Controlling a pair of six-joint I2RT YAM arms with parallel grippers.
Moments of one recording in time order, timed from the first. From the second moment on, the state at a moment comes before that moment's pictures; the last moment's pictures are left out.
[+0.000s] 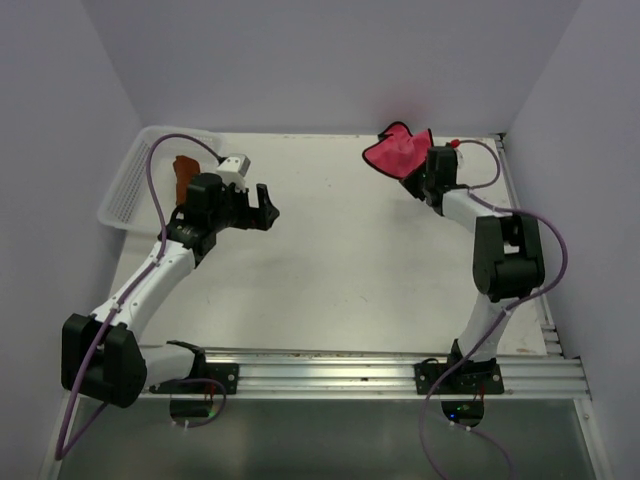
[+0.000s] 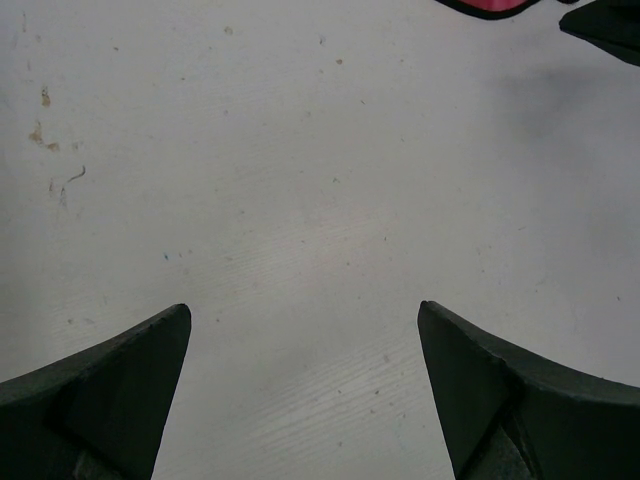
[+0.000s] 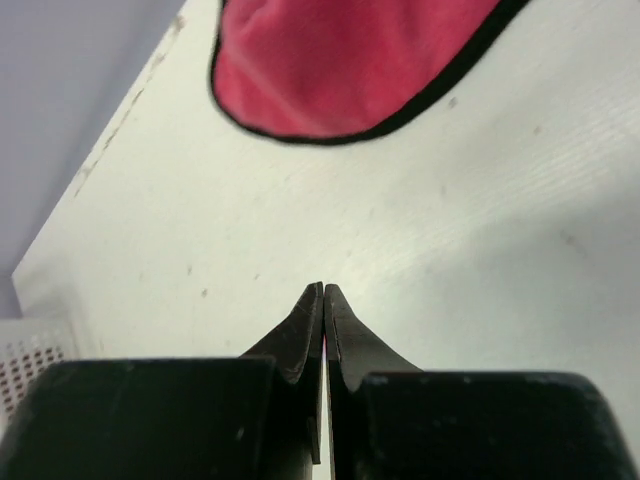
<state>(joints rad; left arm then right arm) -0.27 1.23 0.90 -0.17 0.22 -0.21 0.10 1.94 1.27 0.03 0.01 0.88</state>
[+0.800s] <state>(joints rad) -0.27 1.27 0.90 -0.17 0.20 -0.21 0.16 2.36 1.98 -0.23 0.14 0.62</state>
